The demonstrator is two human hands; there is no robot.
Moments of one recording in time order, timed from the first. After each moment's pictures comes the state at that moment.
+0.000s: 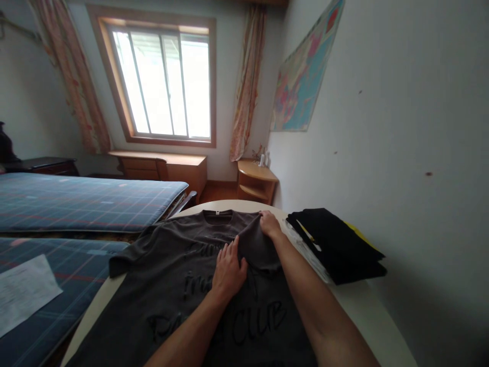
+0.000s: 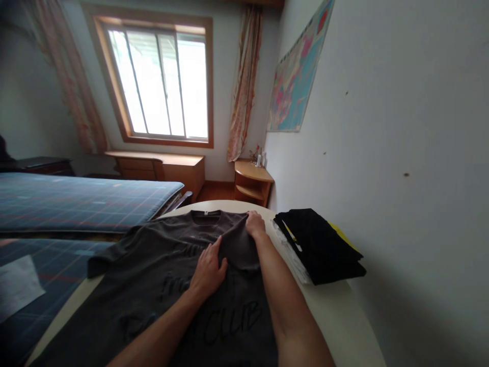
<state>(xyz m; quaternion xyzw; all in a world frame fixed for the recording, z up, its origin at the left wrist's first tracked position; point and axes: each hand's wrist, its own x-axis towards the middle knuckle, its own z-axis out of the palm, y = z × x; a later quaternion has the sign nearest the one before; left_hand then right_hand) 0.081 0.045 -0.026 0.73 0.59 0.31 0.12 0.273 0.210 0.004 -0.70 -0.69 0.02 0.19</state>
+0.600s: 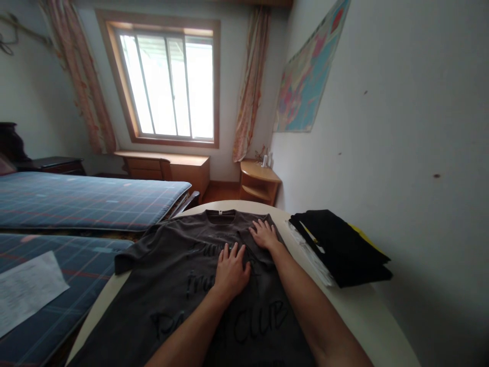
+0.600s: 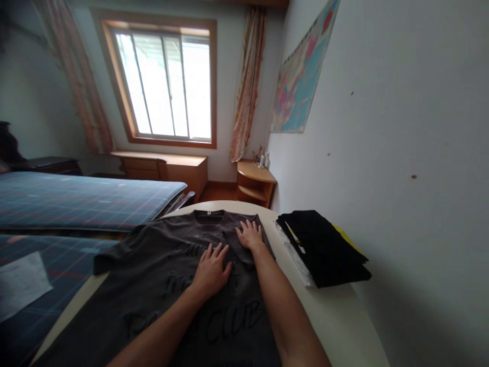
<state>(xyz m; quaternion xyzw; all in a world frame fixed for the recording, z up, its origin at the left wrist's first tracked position) 0.078 0.046 -0.022 0.77 0.60 0.20 0.07 0.246 0.185 -0.024 -0.69 -0.71 0.07 0.08</state>
